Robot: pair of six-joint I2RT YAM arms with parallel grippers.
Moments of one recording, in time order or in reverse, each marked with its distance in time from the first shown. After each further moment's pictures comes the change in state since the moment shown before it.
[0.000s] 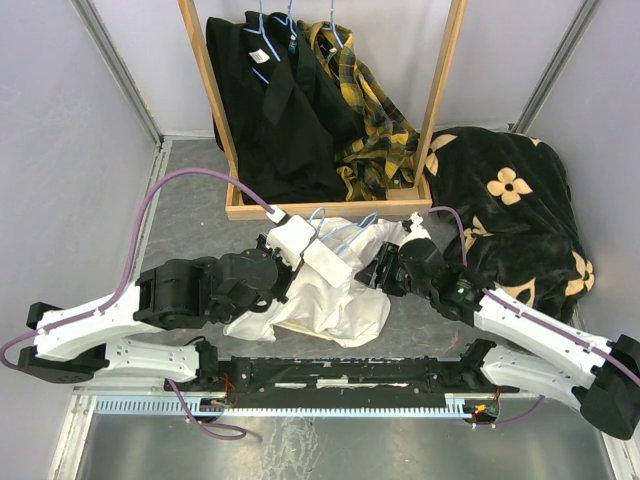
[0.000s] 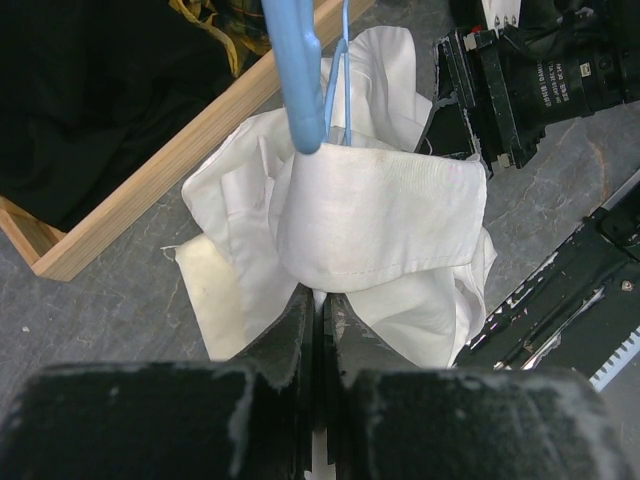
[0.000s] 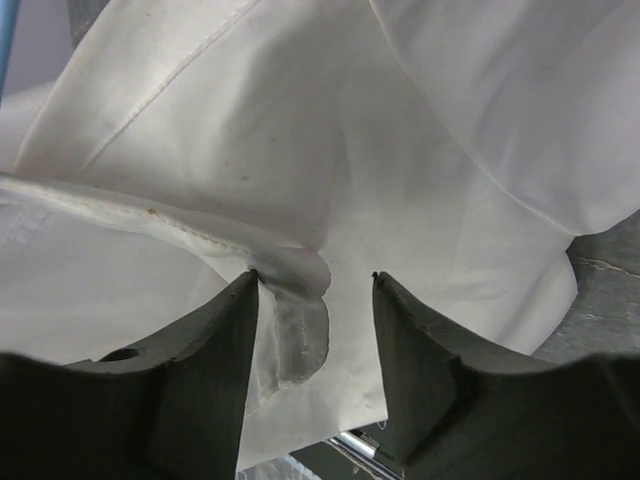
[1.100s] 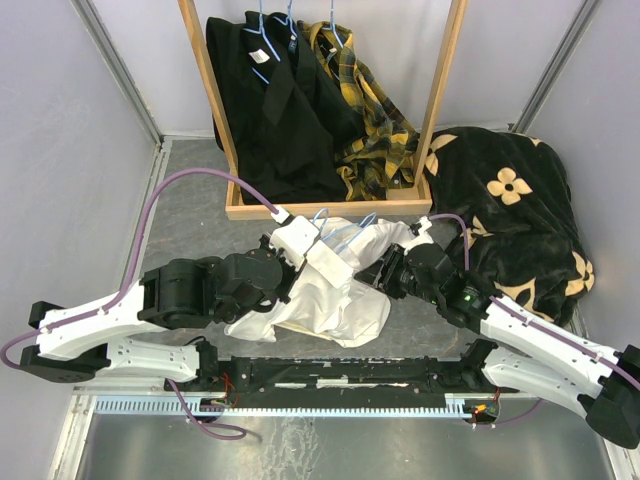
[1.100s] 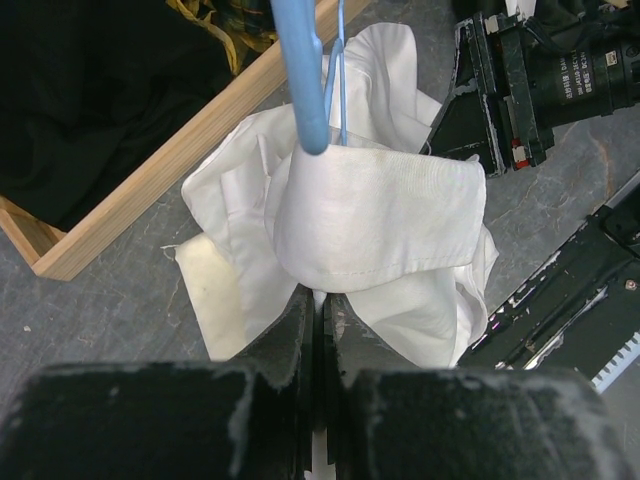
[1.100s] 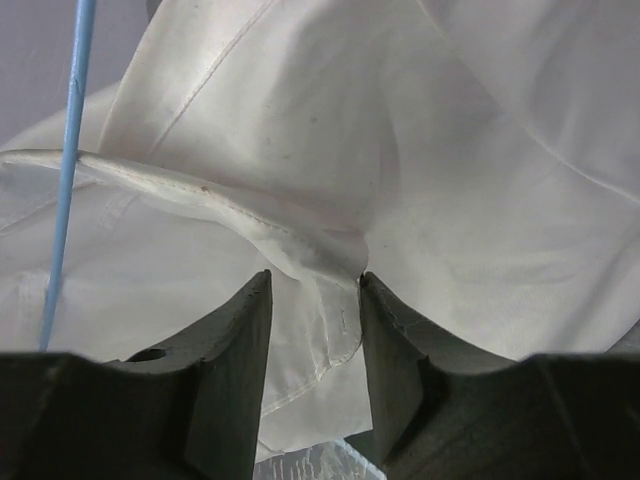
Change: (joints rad) left arm 0.000 0.015 0.001 0.000 -0.001 0.000; right arm 0.000 -0.072 -0.069 0.094 -0.051 0.158
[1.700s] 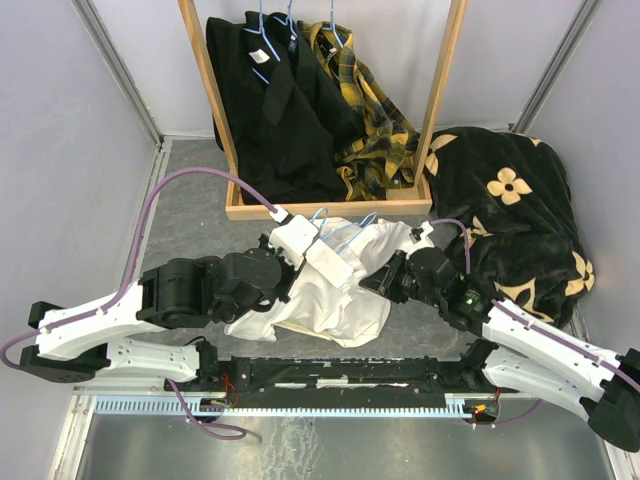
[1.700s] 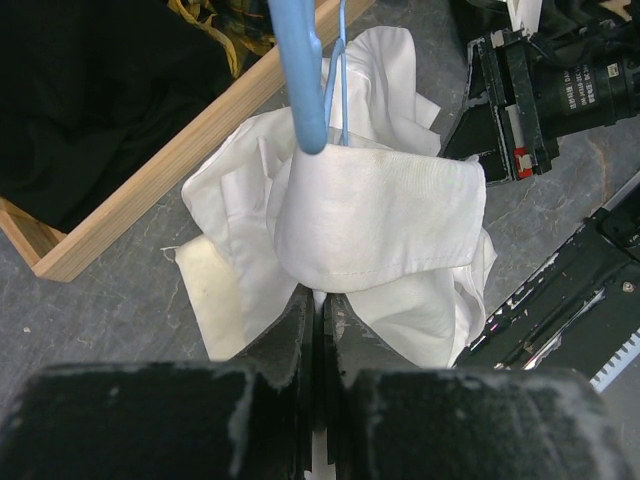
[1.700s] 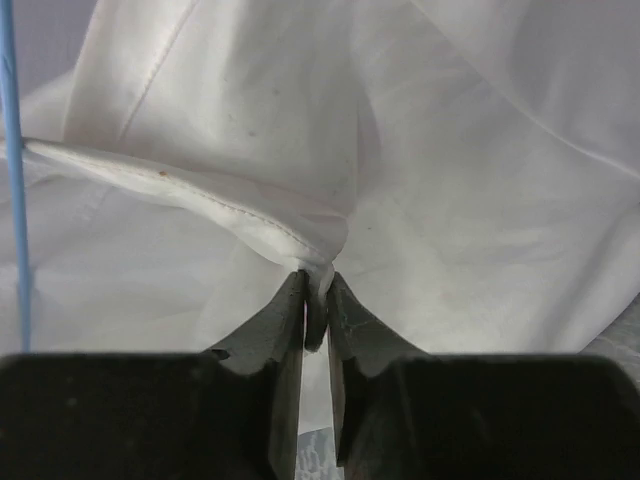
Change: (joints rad) left arm 0.000 0.000 0.008 0.000 0.000 0.000; right arm 0.000 -0.020 -0.030 -0.014 -0.018 0.033
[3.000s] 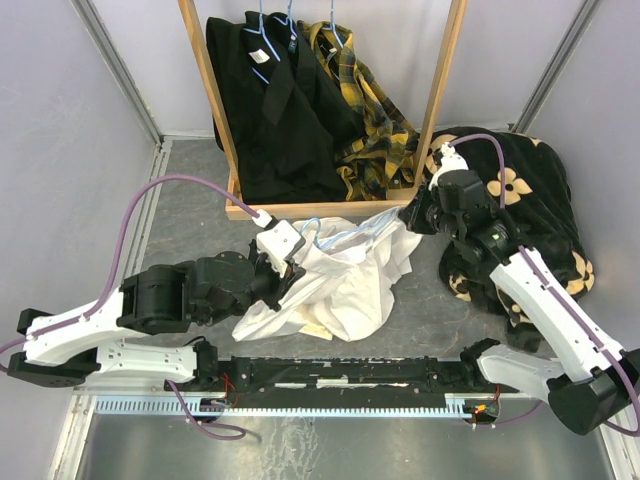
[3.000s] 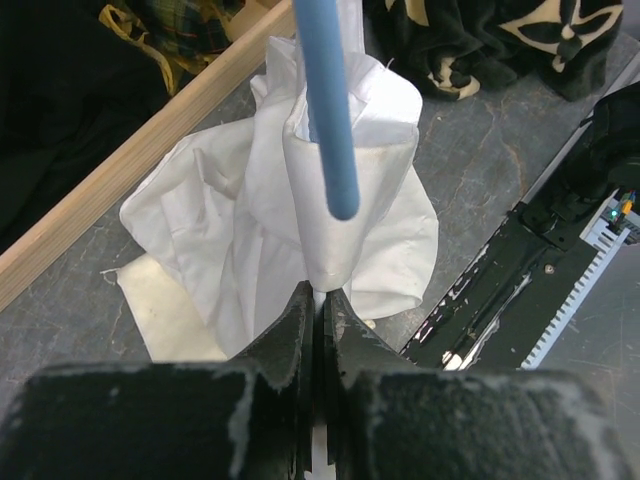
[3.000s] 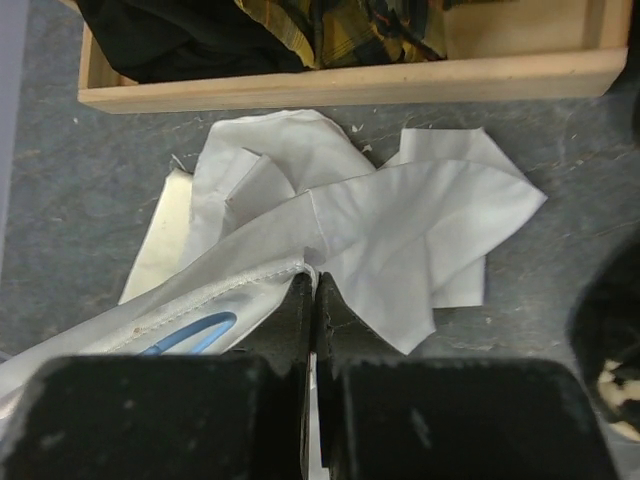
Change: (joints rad) left arm 0.000 -0.113 -0.074 0.068 0.134 0.001; right arm -0.348 0.203 0.561 -0.357 0.045 -0.610
